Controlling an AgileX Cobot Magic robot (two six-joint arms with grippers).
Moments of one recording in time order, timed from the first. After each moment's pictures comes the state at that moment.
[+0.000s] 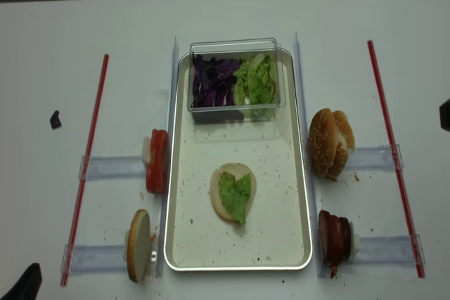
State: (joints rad) left arm -0.04 -0.02 -0.49 0.02 1.18 -0.05; right arm -0.10 0.86 -0.84 0.15 1.08 -0.18
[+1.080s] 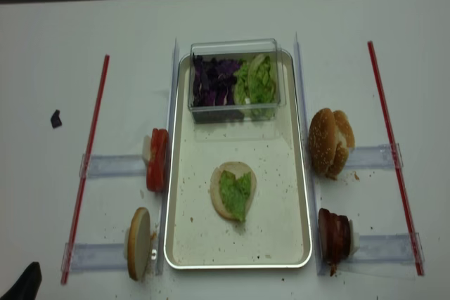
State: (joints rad) left arm -0.04 -0.02 -0.49 0.02 1.18 -0.05; right arm -0.10 0.20 -0.48 0.08 1.12 -0.09
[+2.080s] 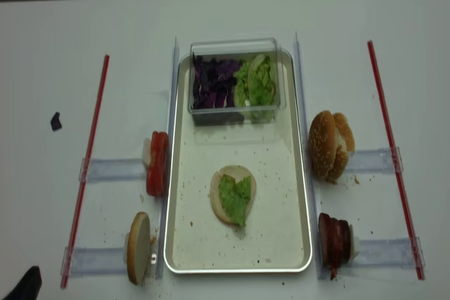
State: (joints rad) left arm -0.04 -0.02 -0.49 0.02 1.18 -0.05; right arm -0.03 -0.02 -0.48 0.07 1.13 -0.07
